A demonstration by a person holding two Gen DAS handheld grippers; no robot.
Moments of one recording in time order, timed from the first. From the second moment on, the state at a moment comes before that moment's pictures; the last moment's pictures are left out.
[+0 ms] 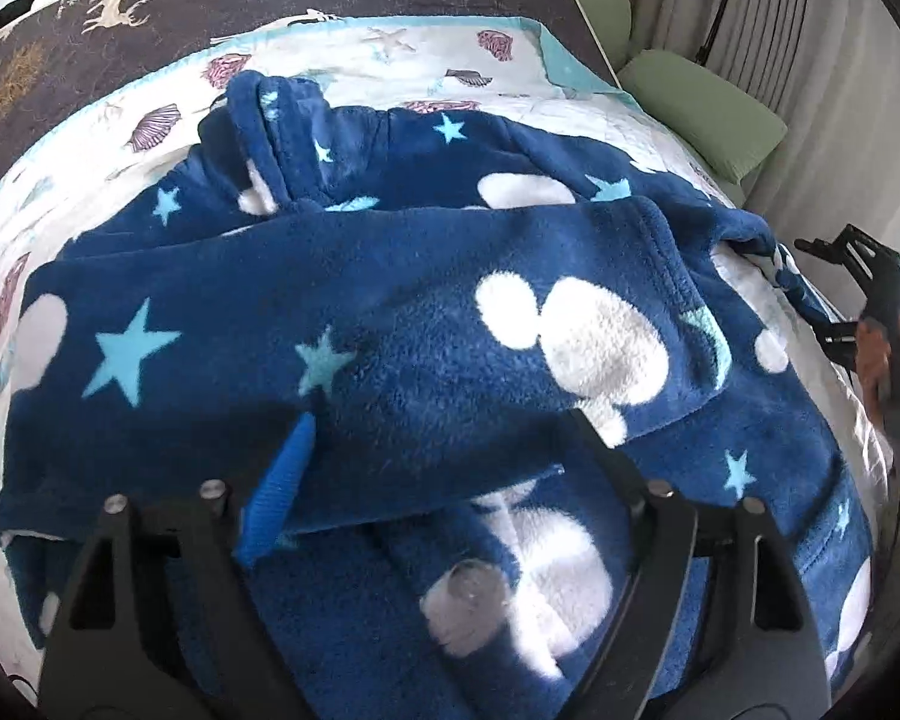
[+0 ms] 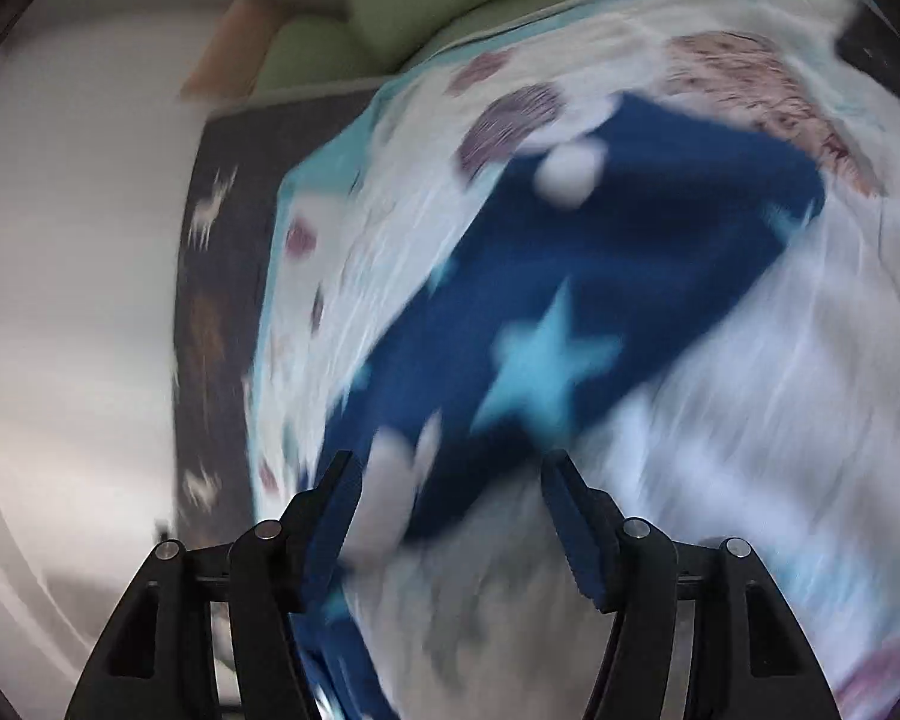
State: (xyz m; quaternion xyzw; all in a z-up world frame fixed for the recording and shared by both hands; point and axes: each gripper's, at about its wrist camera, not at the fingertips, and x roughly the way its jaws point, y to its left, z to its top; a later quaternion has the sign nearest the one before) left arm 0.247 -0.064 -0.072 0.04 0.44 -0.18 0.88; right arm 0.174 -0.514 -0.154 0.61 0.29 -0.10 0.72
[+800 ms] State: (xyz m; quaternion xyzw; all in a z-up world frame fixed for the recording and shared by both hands) left arm 0.214 0.035 -0.044 -0.15 0.40 -0.18 0.89; right arm 0.218 -0.209 0.026 0.14 0.28 0.25 0.92
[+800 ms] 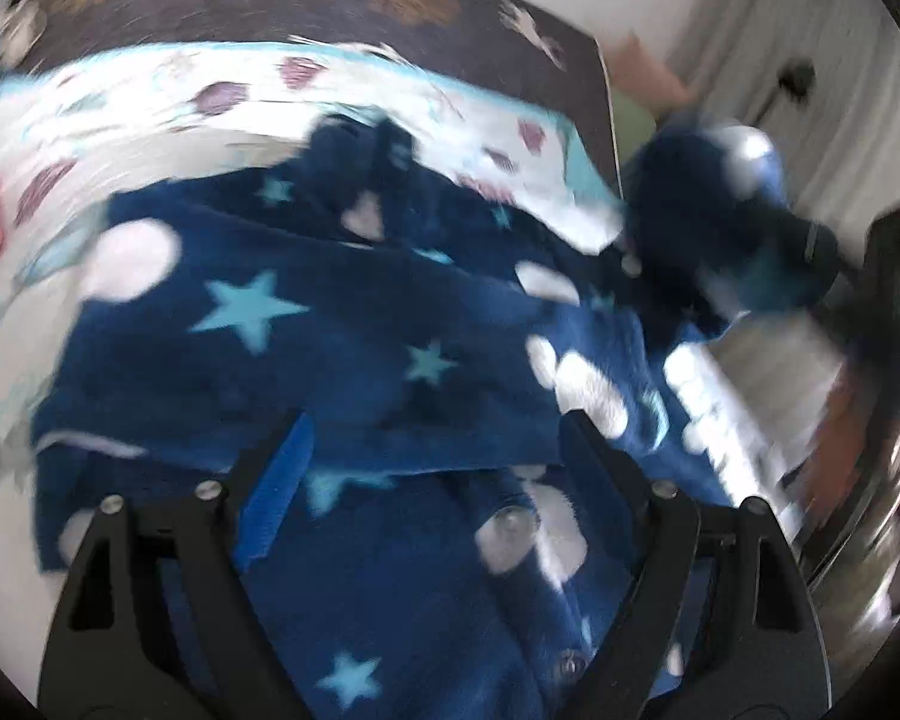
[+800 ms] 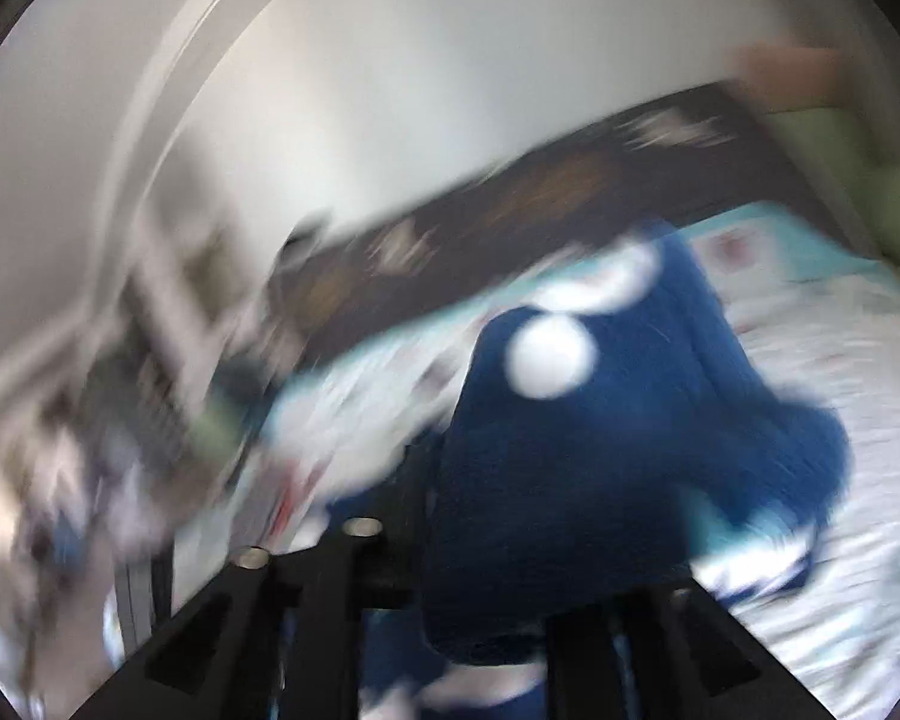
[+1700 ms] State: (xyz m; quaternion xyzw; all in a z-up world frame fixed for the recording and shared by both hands) left arm 0.238 0.035 0.050 -0.18 0.35 -0.19 0.90; right arm 0.220 -0.294 -0.056 0.11 0.43 0.02 0.89
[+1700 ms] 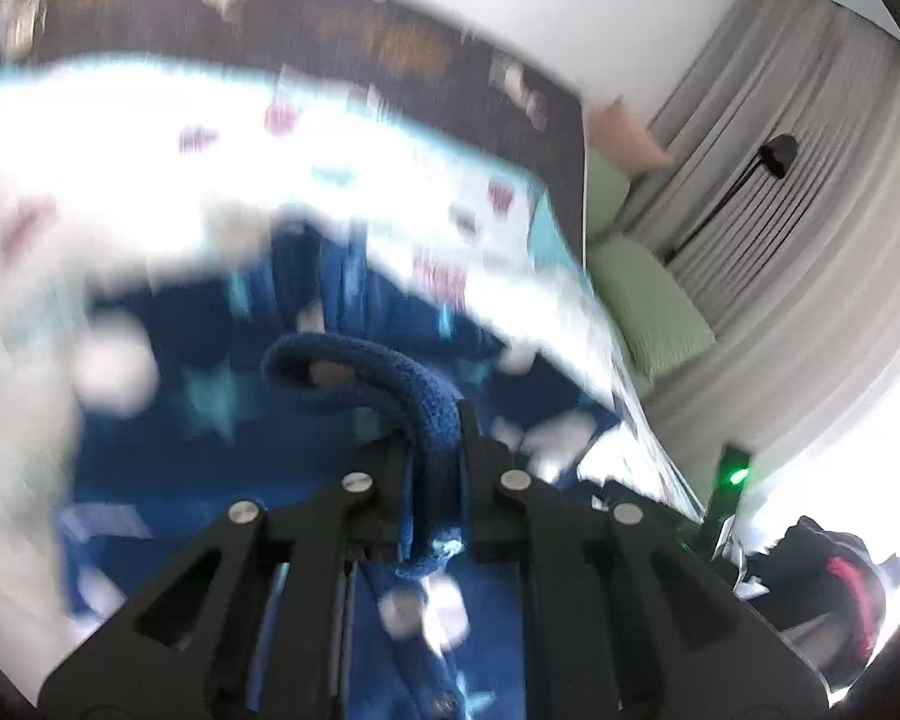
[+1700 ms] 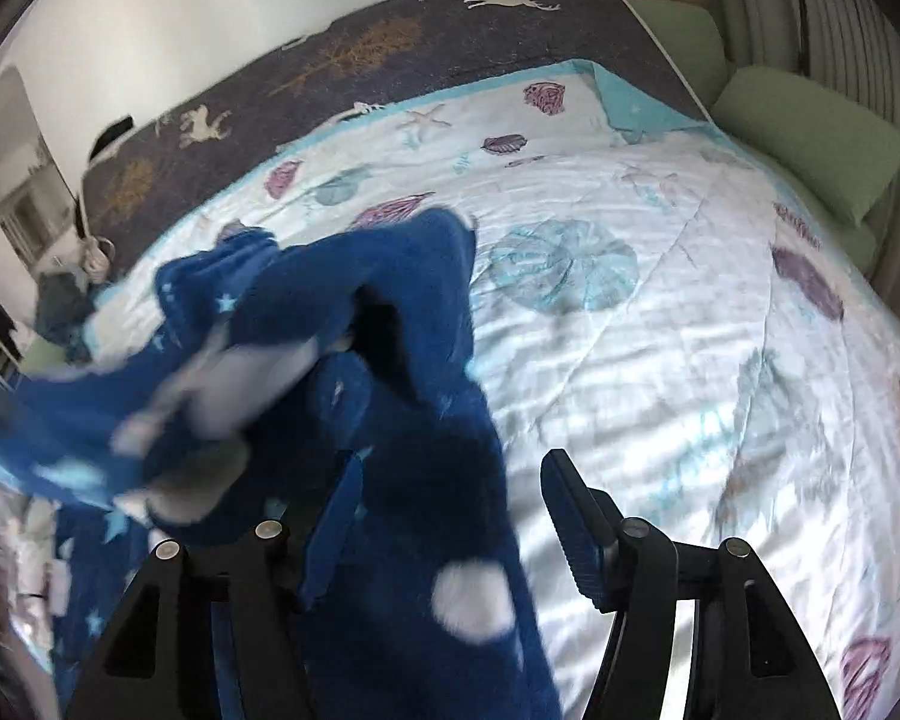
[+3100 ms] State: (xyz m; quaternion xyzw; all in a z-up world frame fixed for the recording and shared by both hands) left arm 0.272 0.120 -0.063 -0.18 0.46 -0.07 0.87; right arm 0.204 -0.293 -0.062 0.14 0.51 0.09 0.84
